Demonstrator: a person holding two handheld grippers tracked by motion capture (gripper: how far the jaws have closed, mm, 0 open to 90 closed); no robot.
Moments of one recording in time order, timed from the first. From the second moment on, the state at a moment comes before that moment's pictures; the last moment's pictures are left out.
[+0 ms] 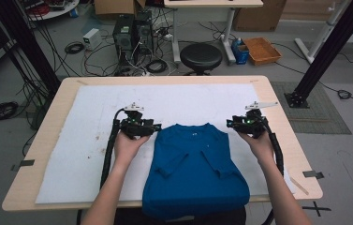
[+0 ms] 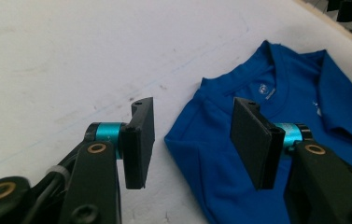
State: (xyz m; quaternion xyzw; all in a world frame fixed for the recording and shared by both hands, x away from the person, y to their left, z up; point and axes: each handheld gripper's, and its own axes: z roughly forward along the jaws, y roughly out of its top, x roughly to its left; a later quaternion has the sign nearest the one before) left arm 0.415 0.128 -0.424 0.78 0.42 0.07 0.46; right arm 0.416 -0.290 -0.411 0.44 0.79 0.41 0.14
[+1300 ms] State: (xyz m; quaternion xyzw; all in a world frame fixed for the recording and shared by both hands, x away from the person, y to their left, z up) left arm 0.434 0.083 -0.440 0.84 0.40 0.12 0.36; right arm 0.441 -0.253 -0.440 0.40 0.84 0.35 0.12
